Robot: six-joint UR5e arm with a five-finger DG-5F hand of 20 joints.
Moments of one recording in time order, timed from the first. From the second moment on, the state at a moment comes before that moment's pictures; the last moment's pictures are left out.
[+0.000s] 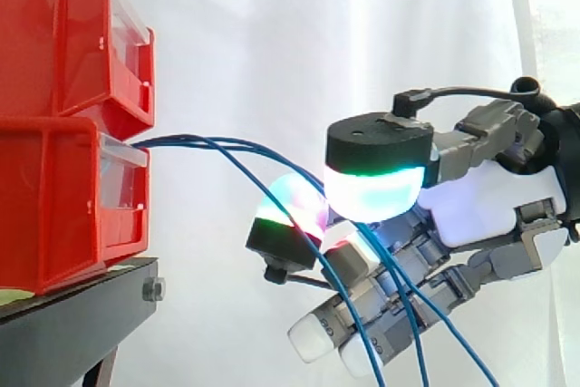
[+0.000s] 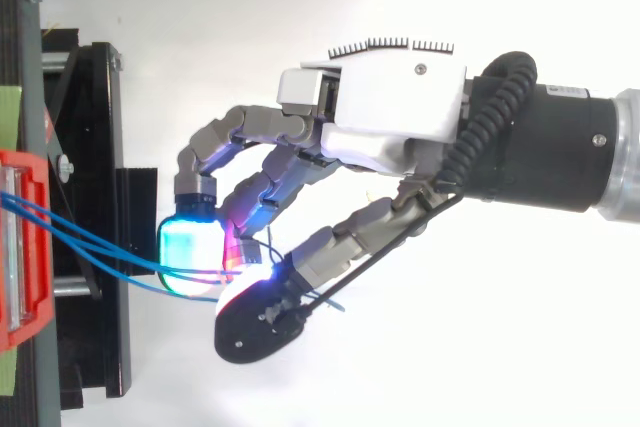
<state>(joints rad) 0.13 -2.33 -0.98 -3.24 -1.32 0.12</state>
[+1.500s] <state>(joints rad) 0.14 -2.33 -0.95 -3.25 -1.31 0.17</state>
